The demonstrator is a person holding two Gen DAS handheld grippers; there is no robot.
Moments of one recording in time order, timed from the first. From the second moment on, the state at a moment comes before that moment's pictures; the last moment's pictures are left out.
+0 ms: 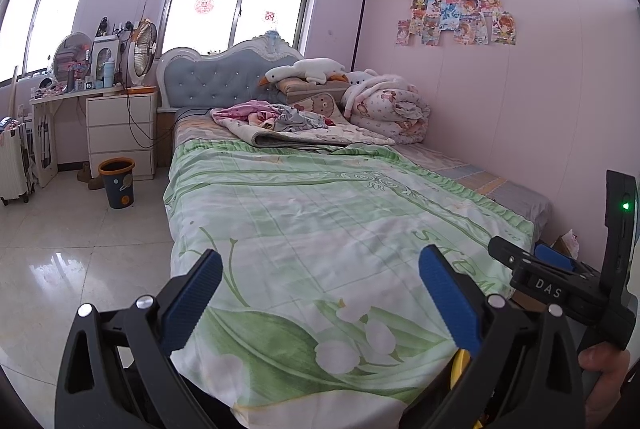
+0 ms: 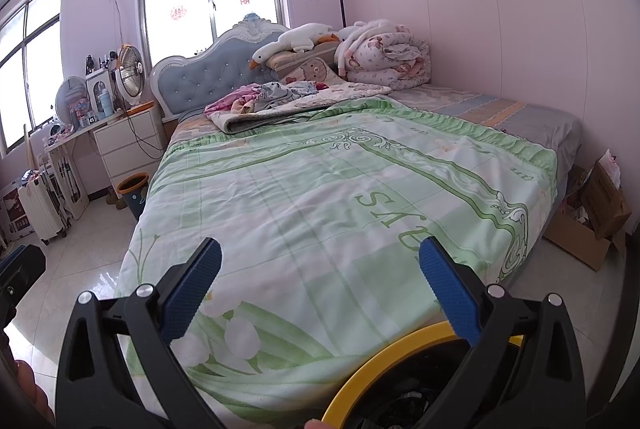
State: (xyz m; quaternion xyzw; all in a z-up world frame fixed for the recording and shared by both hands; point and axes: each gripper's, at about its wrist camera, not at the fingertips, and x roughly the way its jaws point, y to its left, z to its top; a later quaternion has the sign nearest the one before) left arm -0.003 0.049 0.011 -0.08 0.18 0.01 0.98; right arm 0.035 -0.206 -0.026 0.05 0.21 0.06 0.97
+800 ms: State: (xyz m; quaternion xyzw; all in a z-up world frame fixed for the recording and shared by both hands) left arm 0.000 0.053 0.012 -0.09 0.18 0.00 0.98; right arm 0.034 -0.208 -0.028 0.05 0.21 0.06 0.97
